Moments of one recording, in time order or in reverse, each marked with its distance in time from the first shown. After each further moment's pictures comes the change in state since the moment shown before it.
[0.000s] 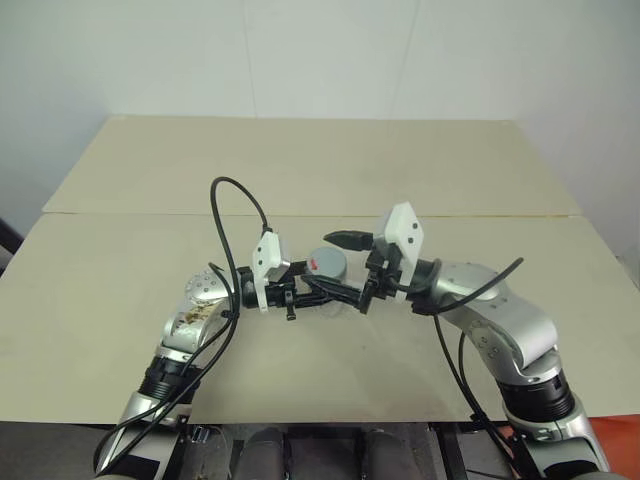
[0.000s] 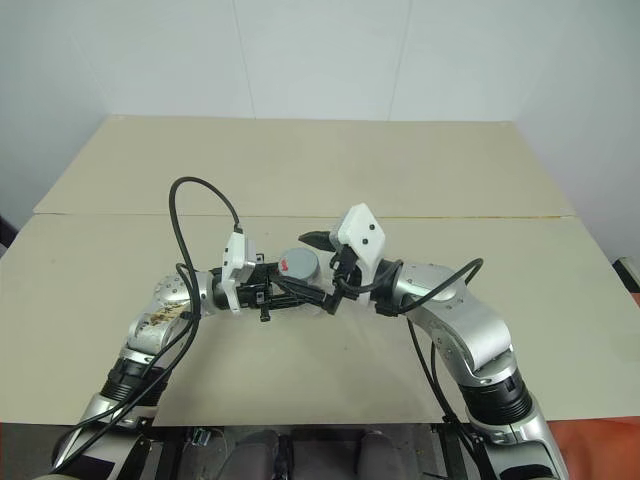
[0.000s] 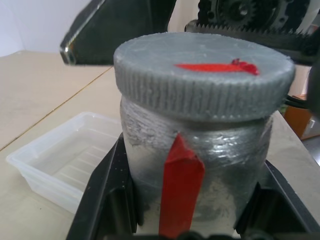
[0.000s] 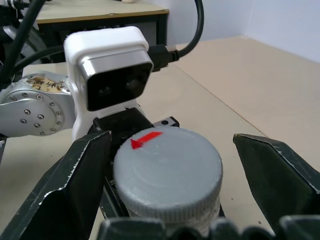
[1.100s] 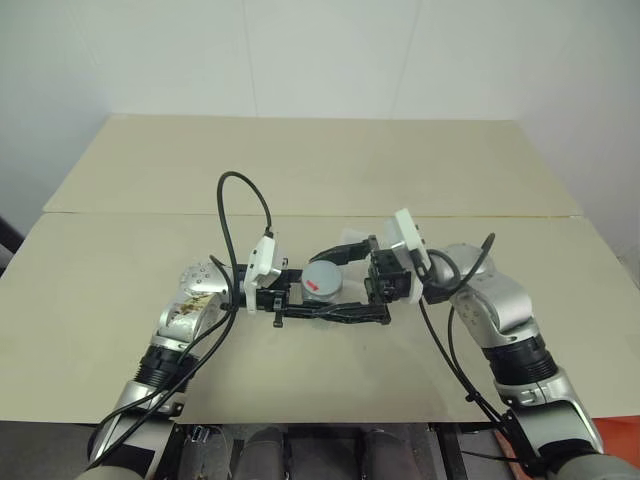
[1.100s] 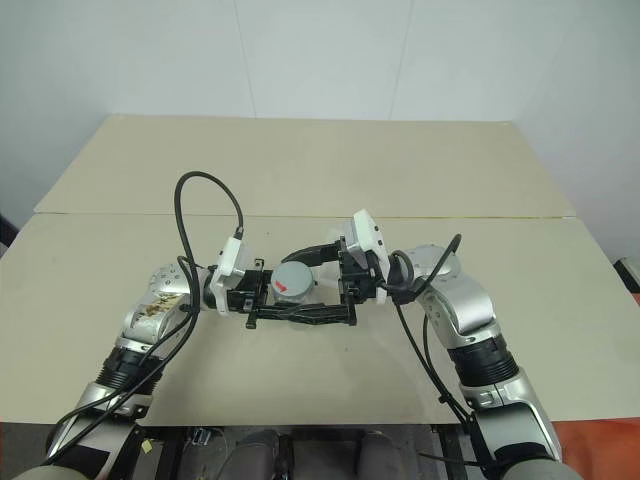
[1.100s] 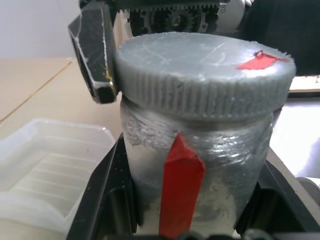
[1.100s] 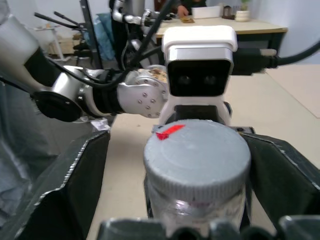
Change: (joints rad) left arm -0.050 0.041 -0.007 0.086 -0.017 -0.053 -0.211; right arm -0.105 -0.009 0.014 0.366 0.026 -0.266 0.571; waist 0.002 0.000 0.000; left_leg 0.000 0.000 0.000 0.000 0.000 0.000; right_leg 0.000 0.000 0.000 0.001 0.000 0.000
